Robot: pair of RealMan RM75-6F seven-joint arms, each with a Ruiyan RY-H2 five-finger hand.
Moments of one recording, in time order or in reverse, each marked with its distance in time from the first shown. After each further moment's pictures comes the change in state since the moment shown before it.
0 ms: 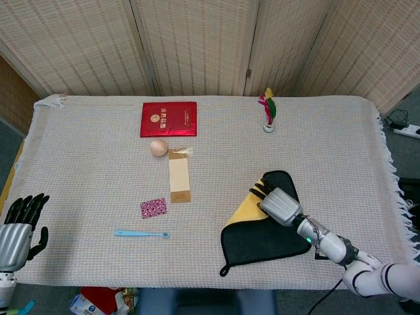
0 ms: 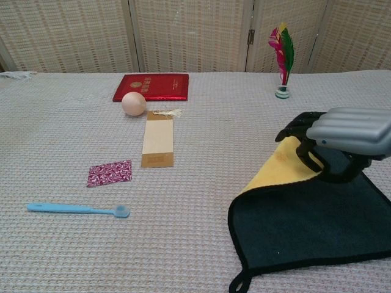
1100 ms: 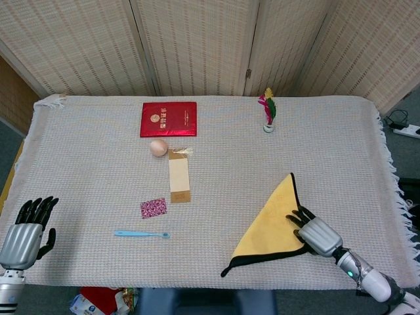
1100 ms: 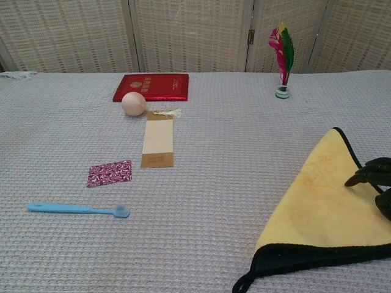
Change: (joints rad) left arm -0.020 -0.041 0.004 0.020 -0.037 -0.058 0.057; right arm -0.270 -0.002 -0.107 0.191 -0.186 0.178 0.214
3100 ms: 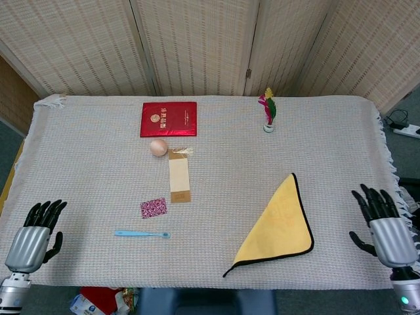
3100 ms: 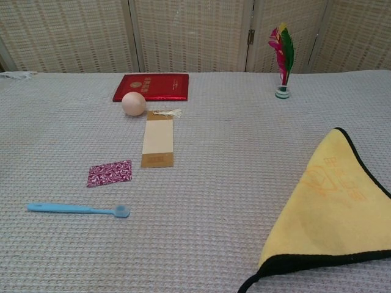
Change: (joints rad) left arm -0.003 0.003 0.031 -0.035 0.034 -0.005 0.019; right arm -0.355 0.218 0.166 -0.374 0.219 0.540 -0.131
